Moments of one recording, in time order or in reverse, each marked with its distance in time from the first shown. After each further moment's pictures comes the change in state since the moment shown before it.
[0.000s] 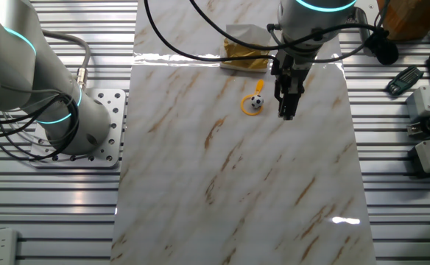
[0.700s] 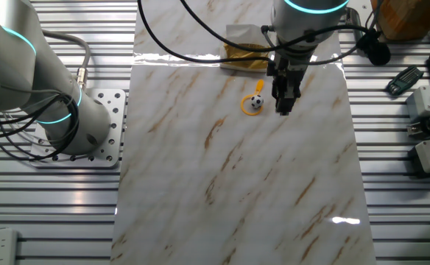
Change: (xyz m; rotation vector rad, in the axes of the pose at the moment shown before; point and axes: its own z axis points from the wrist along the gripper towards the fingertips) arm 0.002 0.000 -0.002 -0.005 -0.028 0.006
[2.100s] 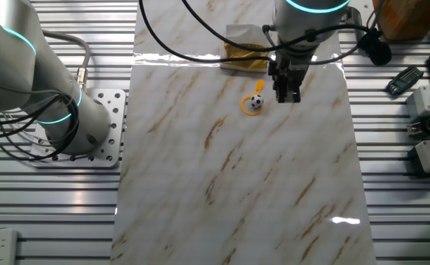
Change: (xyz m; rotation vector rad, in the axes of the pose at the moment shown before) arm 0.000 0.000 0.000 -0.007 -0.016 0.019
